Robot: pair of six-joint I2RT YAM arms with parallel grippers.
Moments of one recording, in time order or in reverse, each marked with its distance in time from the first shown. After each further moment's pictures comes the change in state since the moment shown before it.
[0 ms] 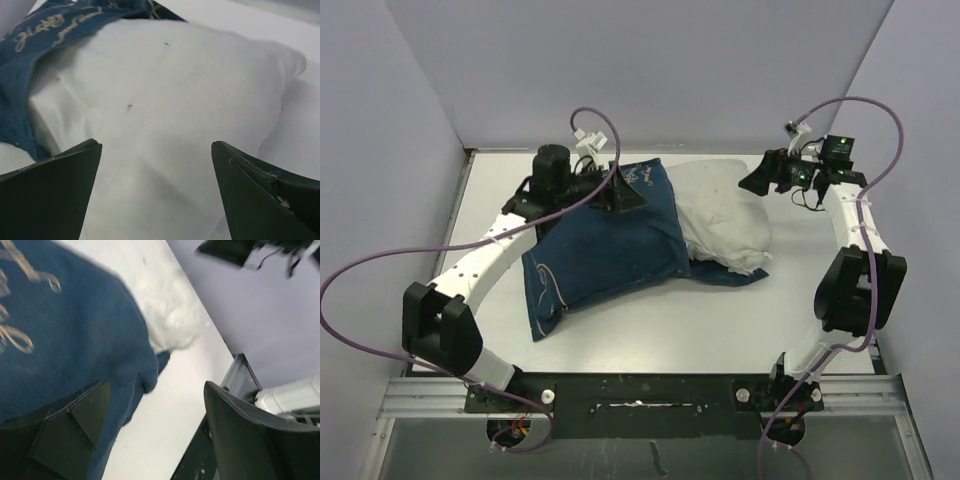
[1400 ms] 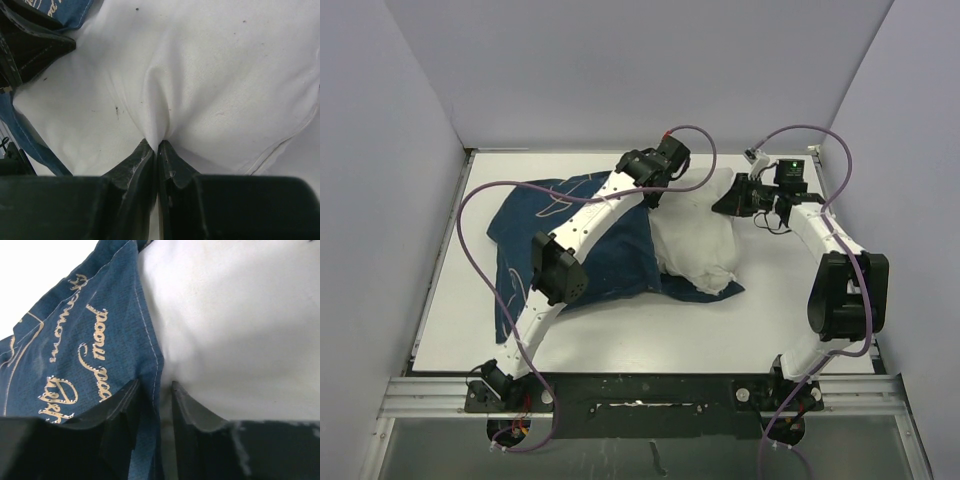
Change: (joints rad) left arm -0.317 0.909 1.381 -1.160 -1.162 0.429; right arm 0.198 -0.004 -0.278 0.204 0.159 0.328
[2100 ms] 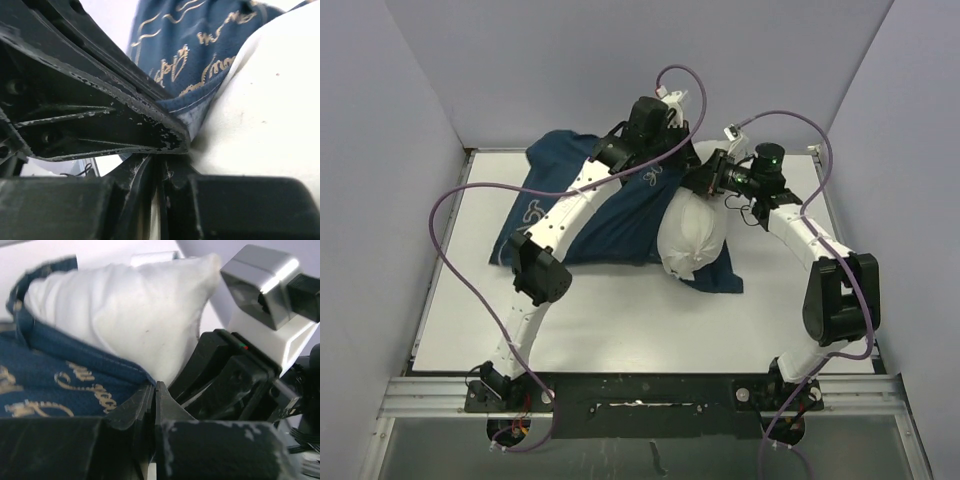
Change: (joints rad) left arm 0.059 -0.096 0.049 0.412 0.708 -0.330; right arm 0.185 -0.009 0.004 0.455 -0.082 0.507
